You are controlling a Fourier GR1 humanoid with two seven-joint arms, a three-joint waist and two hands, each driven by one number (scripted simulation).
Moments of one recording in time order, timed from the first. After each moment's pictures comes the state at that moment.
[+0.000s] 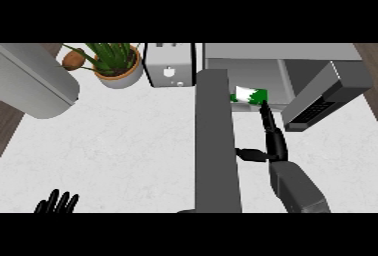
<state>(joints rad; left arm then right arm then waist) 0.66 0.13 -0.10 -1.90 0.22 -0.32 -0.52 -0.61 -0.07 -0.21 -0.19 0.03 -0.14 -1.04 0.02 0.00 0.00</state>
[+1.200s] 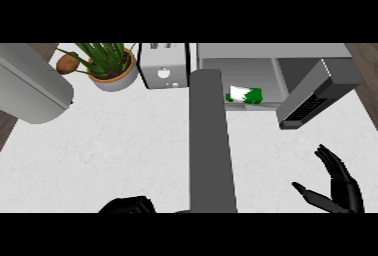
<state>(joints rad) 0.37 0.08 -0.32 -1.68 -0.08 -0.31 -0.42 -0.14 -0.28 -0.23 -0.57 -0.09 0.11 -1.03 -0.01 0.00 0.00</state>
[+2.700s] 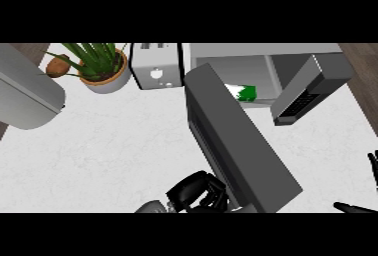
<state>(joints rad) -0.31 0.01 -0.81 -1.02 -0.02 -0.03 -0.26 -0.02 -0.45 -0.24 -0.73 -0.22 0.28 -0.97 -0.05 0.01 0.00</state>
